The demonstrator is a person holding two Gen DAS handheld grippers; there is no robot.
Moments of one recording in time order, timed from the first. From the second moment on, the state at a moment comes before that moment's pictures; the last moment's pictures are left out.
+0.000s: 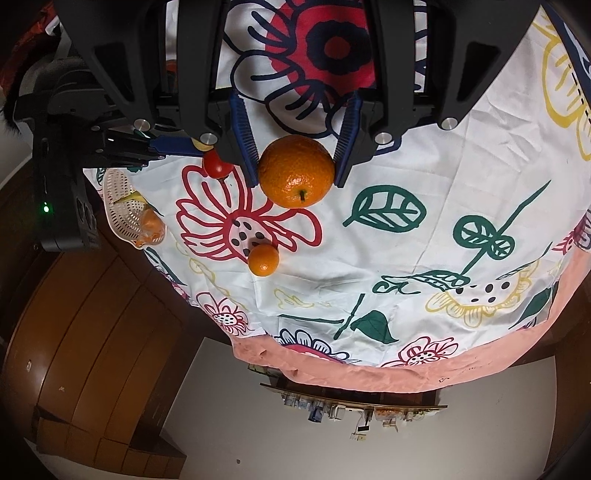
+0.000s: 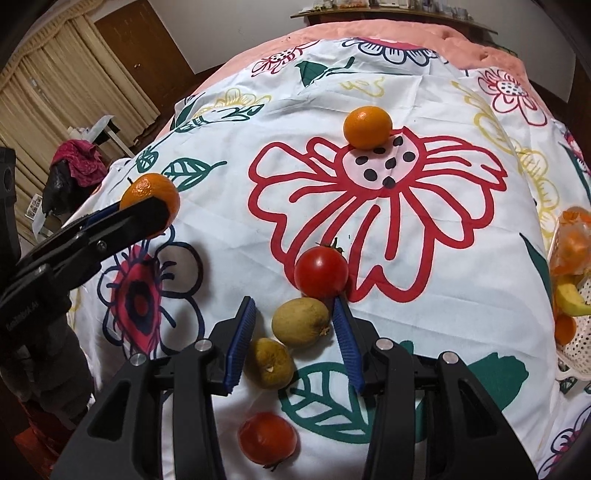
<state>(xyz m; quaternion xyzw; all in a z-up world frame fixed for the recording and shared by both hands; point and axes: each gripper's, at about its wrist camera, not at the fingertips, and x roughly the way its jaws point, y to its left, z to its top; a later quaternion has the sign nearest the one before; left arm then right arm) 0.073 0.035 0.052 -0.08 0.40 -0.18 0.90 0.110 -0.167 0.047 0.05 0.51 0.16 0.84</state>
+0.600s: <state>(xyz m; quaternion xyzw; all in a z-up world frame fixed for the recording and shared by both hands) 0.071 0.023 0.057 -0.07 0.39 -0.19 0.90 0.095 -0.195 0.067 0.10 0.48 0.16 0.86</state>
